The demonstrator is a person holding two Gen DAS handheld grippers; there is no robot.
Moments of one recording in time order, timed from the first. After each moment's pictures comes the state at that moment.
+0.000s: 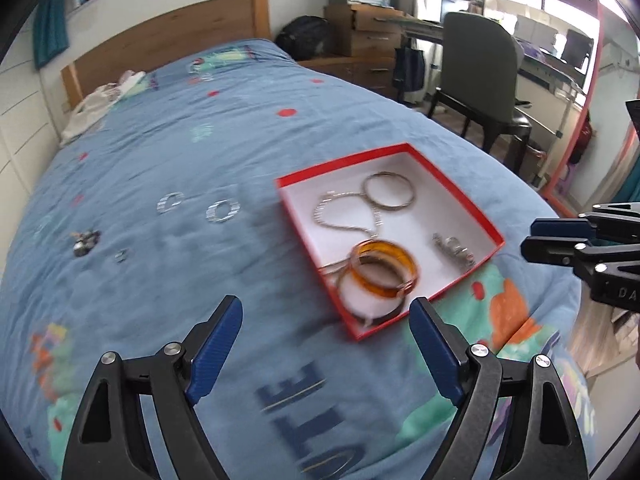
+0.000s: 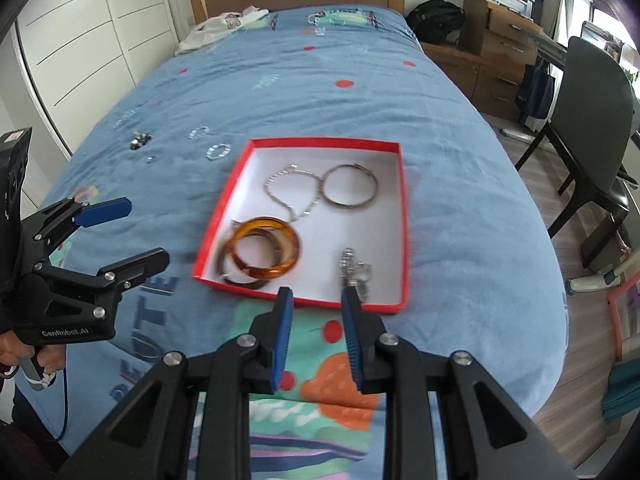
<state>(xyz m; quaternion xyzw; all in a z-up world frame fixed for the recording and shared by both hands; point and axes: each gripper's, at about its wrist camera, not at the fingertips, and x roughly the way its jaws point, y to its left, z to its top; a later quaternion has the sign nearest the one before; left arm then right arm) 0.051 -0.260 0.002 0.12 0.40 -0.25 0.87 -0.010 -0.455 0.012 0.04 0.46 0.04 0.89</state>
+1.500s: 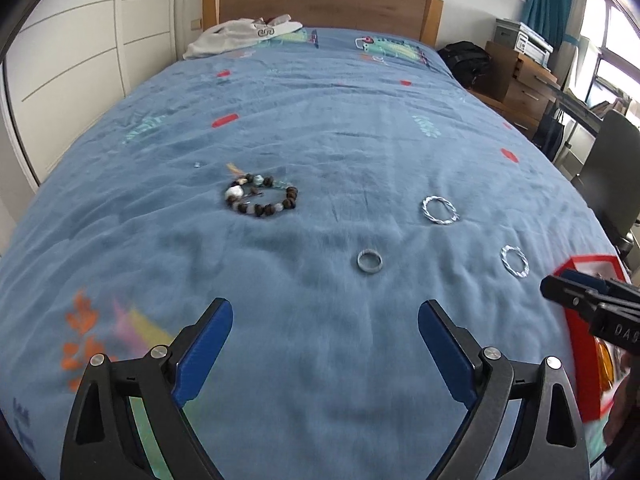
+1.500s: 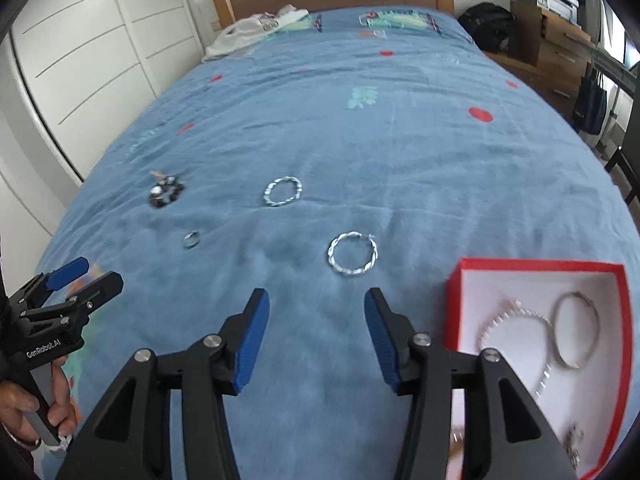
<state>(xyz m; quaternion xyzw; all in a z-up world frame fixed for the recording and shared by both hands) 0.229 -0.046 -0.057 -0.01 0.42 -0.08 0.90 0.215 -0.285 -0.051 0.07 0.45 0.08 0.89</state>
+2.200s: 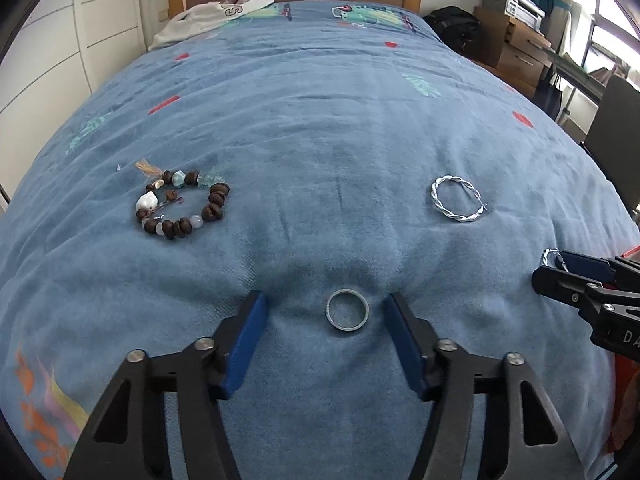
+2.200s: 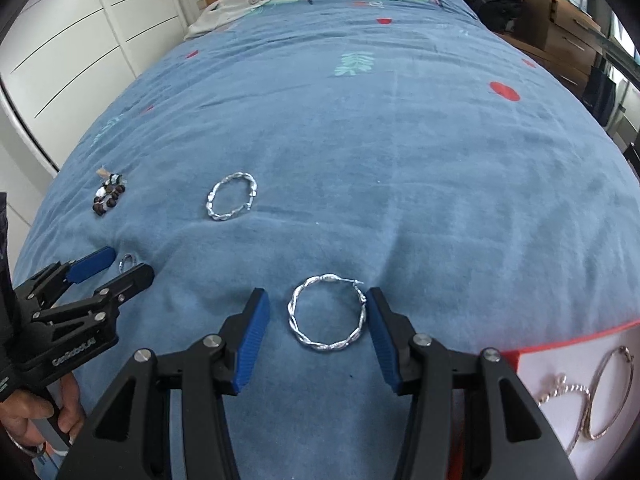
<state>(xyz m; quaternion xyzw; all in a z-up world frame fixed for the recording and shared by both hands) 0.294 -0.087 -0.106 0.03 0.45 -0.10 0.88 0.276 -0.288 -0.094 0.06 0.48 0.09 0.87</state>
